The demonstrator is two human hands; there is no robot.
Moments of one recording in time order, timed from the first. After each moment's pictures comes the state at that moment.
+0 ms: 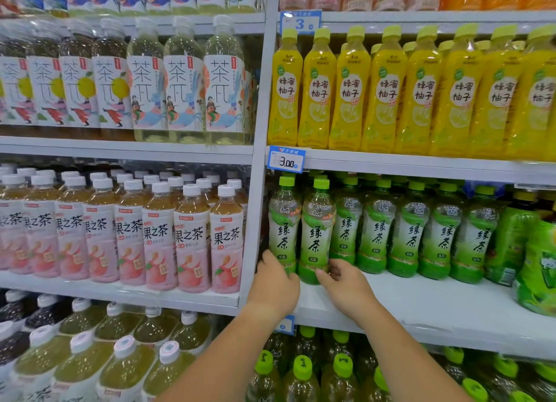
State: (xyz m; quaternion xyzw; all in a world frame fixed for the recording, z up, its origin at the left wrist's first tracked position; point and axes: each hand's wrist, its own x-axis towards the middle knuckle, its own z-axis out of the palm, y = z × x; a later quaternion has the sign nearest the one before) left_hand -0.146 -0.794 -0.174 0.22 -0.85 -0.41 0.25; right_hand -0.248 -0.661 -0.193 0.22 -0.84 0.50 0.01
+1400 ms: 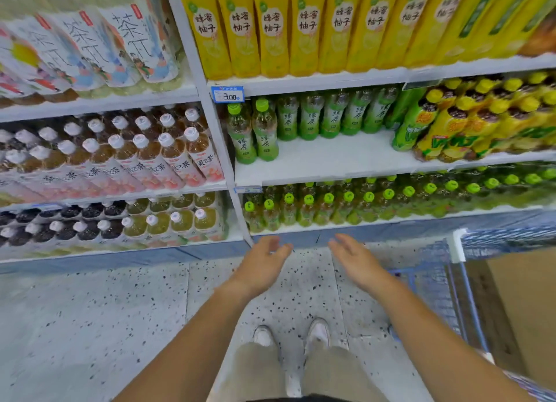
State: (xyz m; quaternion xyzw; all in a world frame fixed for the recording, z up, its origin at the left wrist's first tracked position) left_hand 0.077 -0.680 0.006 0.26 -0.77 -0.53 -0.23; right_hand 0.009 -0.465 -0.021 -0.06 -0.81 0.45 -0.37
